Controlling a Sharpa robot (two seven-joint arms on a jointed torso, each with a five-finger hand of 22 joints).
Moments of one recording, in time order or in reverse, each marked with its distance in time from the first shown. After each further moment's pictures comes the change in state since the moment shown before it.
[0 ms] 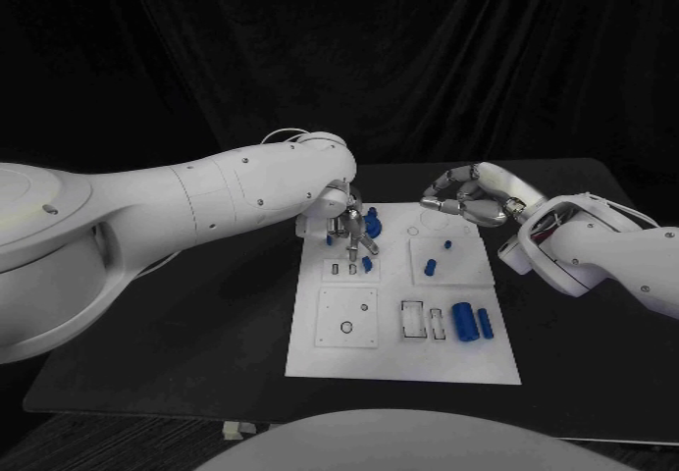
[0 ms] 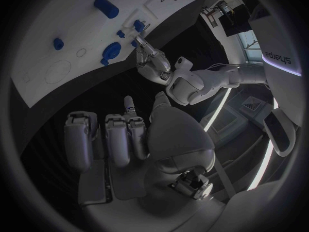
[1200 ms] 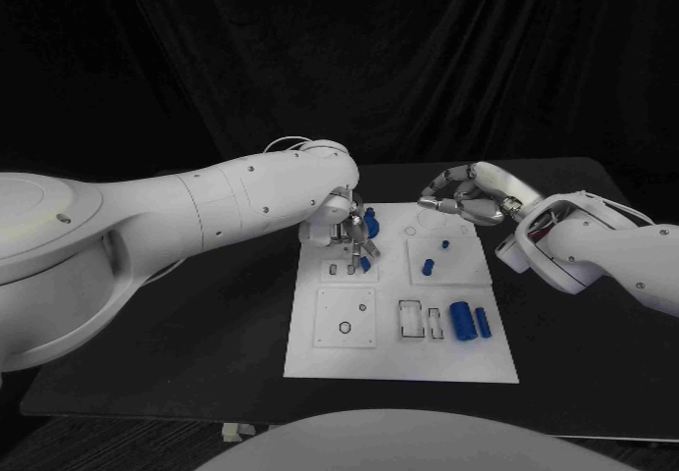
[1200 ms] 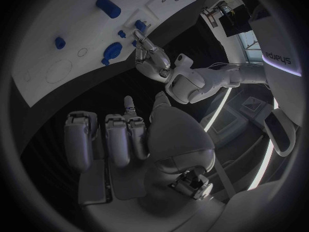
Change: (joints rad) left arm -0.021 0.025 0.000 -0.019 0.001 -0.005 0.008; left_hand -0.012 -0.022 0.034 -0.012 0.009 0.058 -0.022 0.013 0.029 -0.001 -0.022 0.001 0.000 0.001 -0.016 0.000 0.000 0.000 0.000 -0.014 0.000 0.001; right arm -0.001 0.002 0.000 -0.010 0.000 0.006 0.003; right_hand 0.000 0.000 -0.002 0.002 0.005 0.000 0.000 0.000 -0.001 0.000 0.000 0.000 0.000 0.000 0.000 0.000 0.000 0.000 0.000 0.000 -0.004 0.000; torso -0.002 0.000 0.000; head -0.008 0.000
